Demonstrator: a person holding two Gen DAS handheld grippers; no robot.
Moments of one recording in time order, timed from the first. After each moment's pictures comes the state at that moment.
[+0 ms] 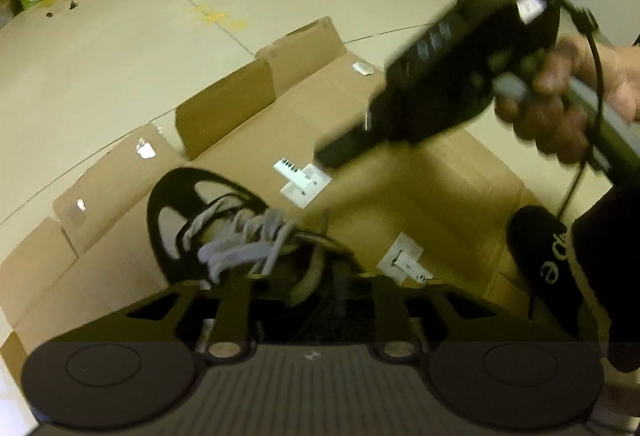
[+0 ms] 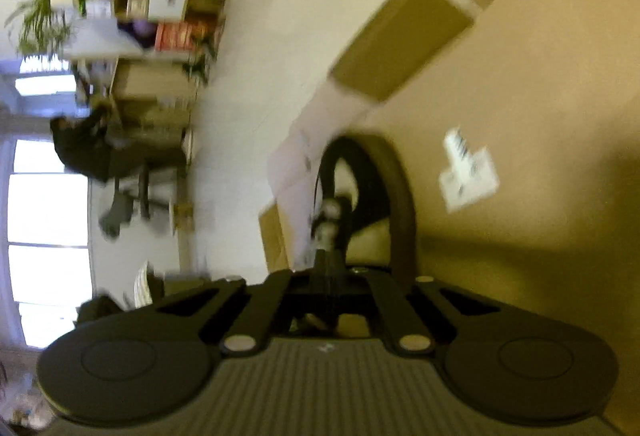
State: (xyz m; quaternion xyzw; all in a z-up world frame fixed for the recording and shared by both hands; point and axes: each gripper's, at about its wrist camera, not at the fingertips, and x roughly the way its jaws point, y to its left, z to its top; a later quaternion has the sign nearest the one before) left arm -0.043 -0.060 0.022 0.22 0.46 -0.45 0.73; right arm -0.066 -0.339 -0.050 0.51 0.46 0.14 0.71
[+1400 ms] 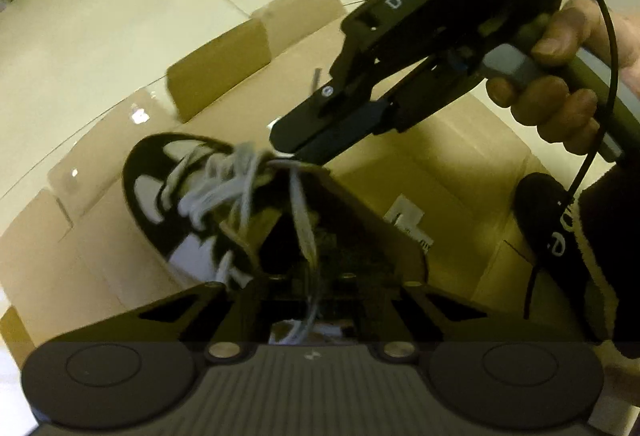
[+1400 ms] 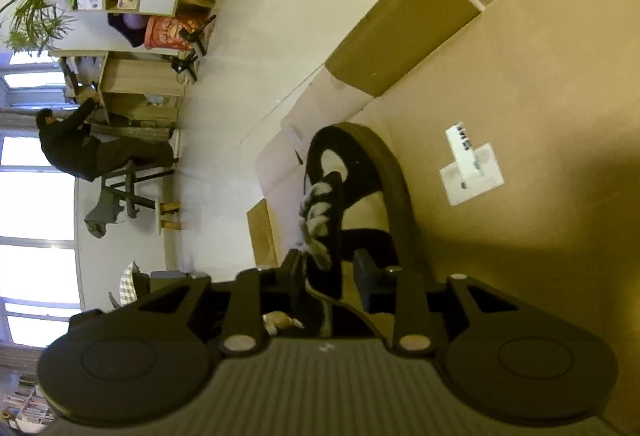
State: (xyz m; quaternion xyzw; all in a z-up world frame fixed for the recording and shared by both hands) left arm -0.073 -0.070 0.009 0.25 0.49 -0.43 0.72; right arm -0.066 -0.310 -0.052 0.49 0.49 0.16 0.70
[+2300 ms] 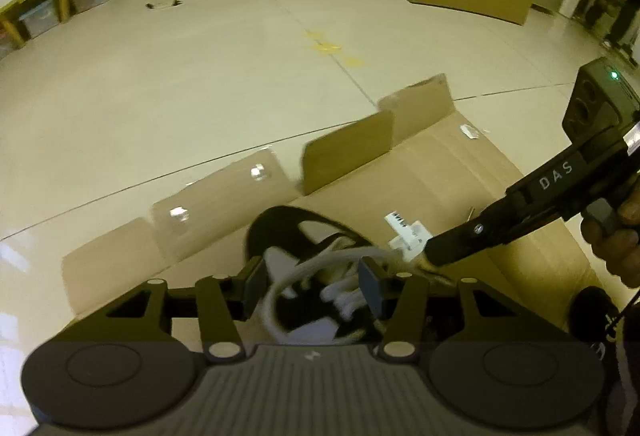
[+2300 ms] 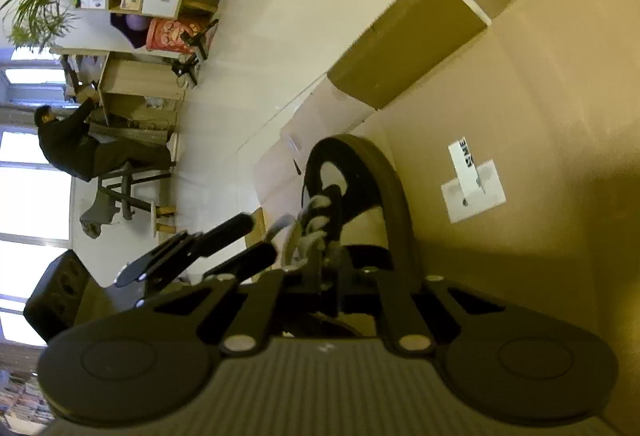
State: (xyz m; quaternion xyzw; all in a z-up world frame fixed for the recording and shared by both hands) left arm -0.013 -0.042 0.029 0.17 0.43 -0.34 0.82; right arm -0.062 -0.313 -0.052 0.48 0.49 0.15 0.72
